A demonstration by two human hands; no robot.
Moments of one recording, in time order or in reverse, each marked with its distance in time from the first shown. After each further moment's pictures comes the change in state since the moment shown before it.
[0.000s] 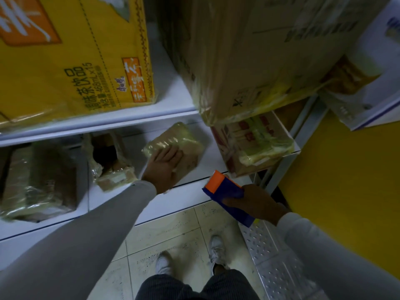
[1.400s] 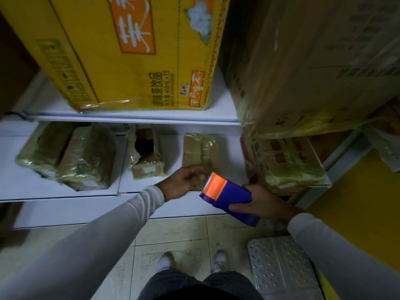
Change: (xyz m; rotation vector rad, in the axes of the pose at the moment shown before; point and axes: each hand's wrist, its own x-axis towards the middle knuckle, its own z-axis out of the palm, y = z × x) left_hand -0.049 0.025 -0.042 -1.333 -0.107 -0.418; right_hand 0.012 -0.055 -0.021 0.040 -0.210 -0.350
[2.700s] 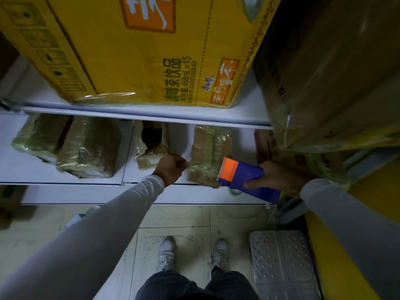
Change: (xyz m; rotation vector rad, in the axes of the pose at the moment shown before) left_hand 0.031 -0.026 -0.052 0.177 0.395 -0.247; right_hand 0.071 -0.024 -0.049 -0.152 -0.171 0.116
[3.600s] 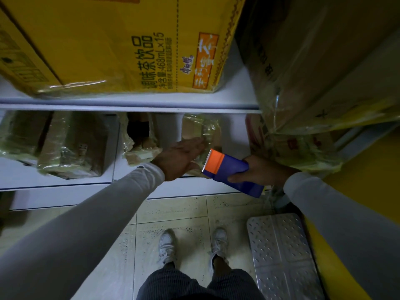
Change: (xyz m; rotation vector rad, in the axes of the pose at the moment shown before) left_hand 0.019 0.001 0.014 0.999 -0.140 0.876; right_hand 0.004 0.002 0.027 0.089 0.023 0.011
